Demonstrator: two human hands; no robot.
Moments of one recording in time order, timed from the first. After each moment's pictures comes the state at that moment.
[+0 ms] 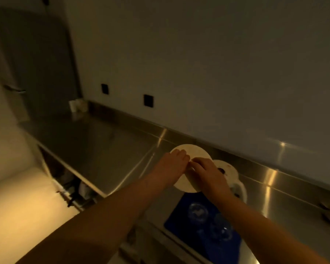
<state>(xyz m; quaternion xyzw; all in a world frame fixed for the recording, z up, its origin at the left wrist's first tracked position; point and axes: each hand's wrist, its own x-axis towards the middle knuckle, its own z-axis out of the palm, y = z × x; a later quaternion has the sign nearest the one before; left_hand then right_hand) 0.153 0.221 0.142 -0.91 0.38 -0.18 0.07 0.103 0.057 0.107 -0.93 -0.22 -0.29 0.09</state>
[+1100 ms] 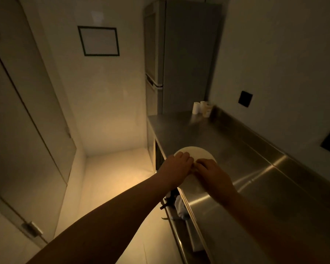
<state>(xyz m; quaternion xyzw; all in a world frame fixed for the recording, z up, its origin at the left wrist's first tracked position) 0.413 0.711 0.106 -0.99 0.07 -0.14 0.02 0.473 0.549 0.086 -0.81 -0.52 -0.21 0.18</state>
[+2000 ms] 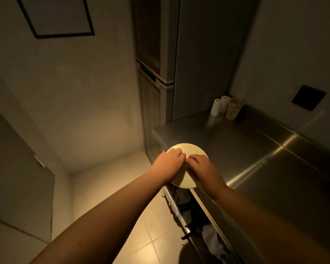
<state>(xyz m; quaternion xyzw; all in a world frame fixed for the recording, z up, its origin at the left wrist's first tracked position) 0.688 1.064 0.053 -0.99 0.11 -0.04 0.01 0.724 0.899 0.026 -0.87 -0.43 -0.12 0.20</state>
